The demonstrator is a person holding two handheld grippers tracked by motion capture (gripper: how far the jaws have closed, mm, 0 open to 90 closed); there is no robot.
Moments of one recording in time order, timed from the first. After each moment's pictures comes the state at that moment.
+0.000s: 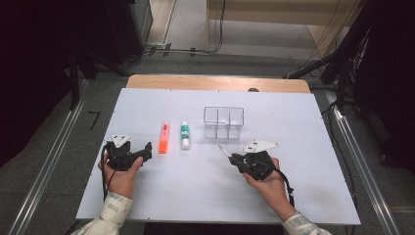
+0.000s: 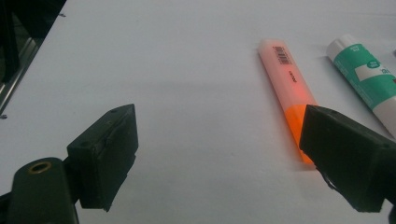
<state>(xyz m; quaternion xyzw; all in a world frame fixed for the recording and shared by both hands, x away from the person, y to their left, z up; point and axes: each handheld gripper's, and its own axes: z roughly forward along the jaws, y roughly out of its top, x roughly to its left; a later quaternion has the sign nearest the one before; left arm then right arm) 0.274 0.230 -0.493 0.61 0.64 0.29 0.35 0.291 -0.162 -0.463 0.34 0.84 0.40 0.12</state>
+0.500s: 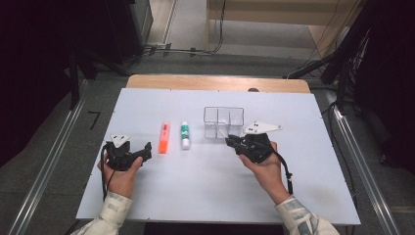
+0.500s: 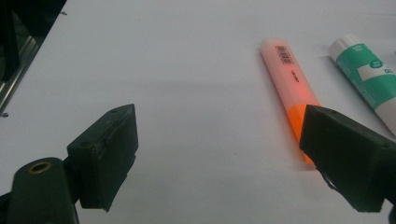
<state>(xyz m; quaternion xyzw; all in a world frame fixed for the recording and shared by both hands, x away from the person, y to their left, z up) 0.274 0.230 -0.494 0.61 0.65 0.29 0.36 0.320 -0.149 -0.426 0.34 0.82 0.45 0.13</state>
